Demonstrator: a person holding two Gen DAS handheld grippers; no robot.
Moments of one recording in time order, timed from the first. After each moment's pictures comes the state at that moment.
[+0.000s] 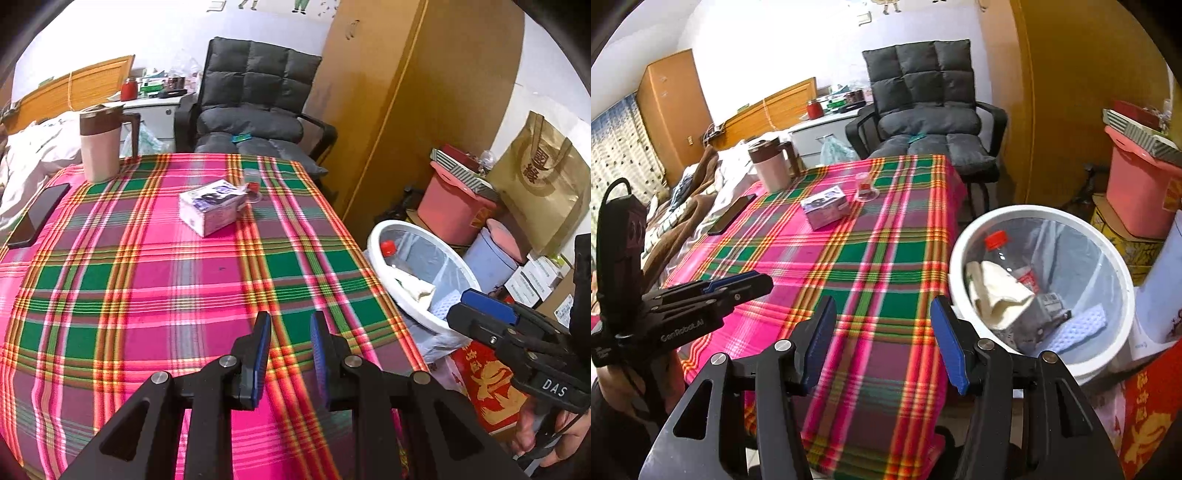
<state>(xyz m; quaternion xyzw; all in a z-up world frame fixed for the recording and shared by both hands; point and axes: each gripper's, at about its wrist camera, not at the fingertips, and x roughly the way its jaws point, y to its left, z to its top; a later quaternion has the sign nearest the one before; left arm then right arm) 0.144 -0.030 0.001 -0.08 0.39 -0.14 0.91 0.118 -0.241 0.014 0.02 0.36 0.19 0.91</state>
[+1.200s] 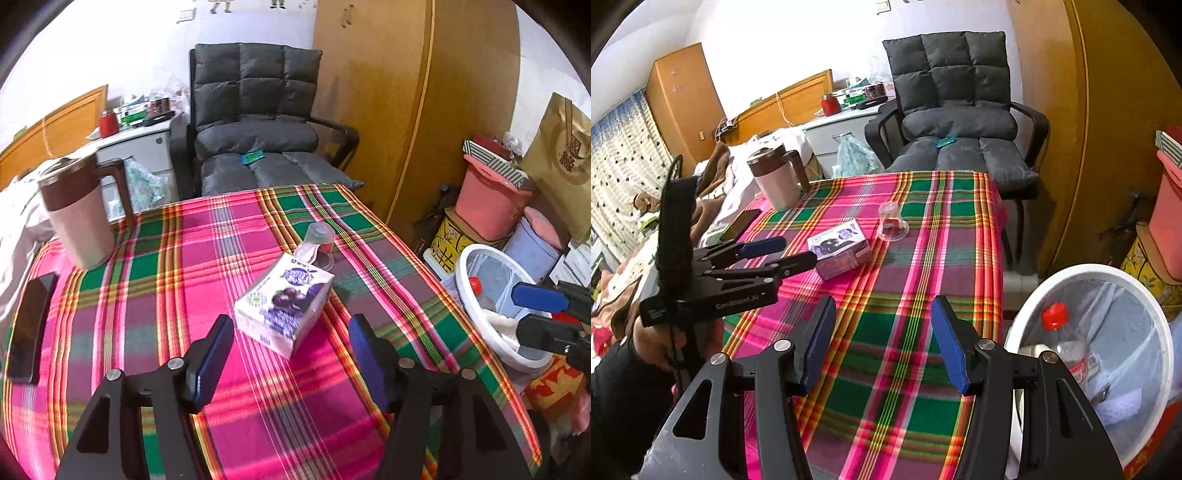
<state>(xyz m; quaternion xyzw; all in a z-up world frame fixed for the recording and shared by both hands) 0.294 0.018 -0.010 0.02 0.38 -0.15 0.91 0.200 -0.204 0.022 0.02 0.38 0.23 0.89</state>
